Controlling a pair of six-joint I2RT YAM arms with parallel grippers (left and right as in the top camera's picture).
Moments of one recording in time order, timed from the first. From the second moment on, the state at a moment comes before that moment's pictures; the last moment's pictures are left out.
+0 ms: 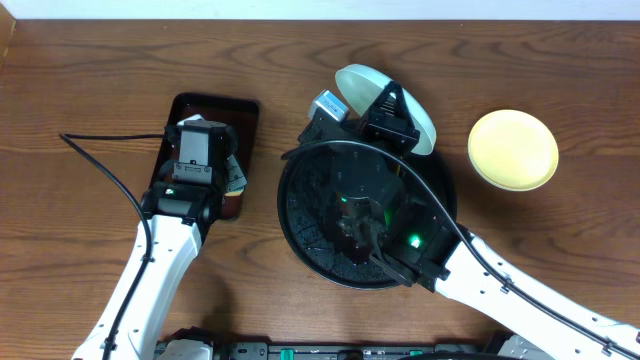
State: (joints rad) left arm -0.15 1.27 0.89 -0.59 -0.20 -0.53; right arm 0.96 1.40 1.20 0.04 1.18 -1.15
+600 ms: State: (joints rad) left arm 0.04 1.30 0.89 -0.34 -0.18 -0.52; right arm 0.26 1.40 1.19 -0.64 0.14 0.29
